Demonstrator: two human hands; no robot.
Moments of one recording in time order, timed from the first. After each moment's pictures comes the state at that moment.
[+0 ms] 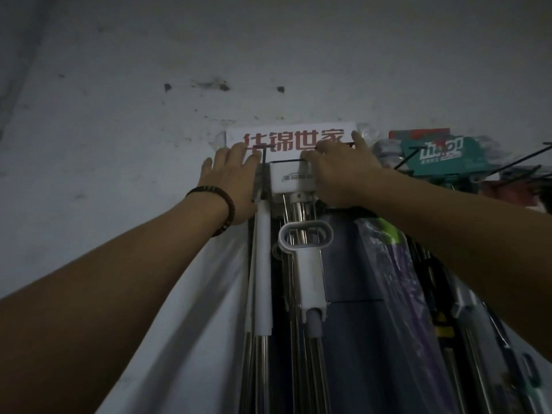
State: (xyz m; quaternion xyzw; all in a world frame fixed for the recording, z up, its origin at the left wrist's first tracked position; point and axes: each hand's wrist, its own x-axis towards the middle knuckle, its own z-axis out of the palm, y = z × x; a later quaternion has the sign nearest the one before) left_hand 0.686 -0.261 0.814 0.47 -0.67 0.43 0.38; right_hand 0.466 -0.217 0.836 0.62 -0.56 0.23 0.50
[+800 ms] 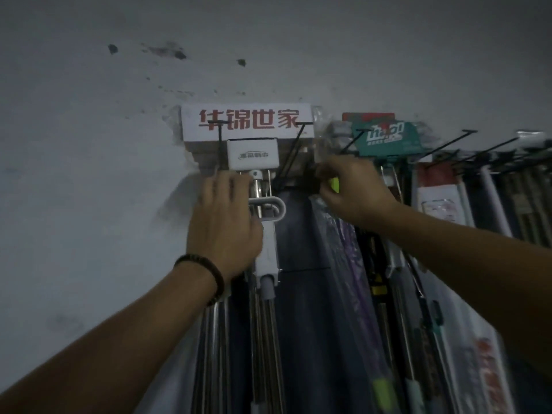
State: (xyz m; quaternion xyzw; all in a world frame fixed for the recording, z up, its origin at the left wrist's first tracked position) left_hand 0.628 -0.230 0.693 0.30 -0.68 0.36 0.56; right_hand 0.384 -0.186 0.746 0.64 -0.45 0.46 0.41
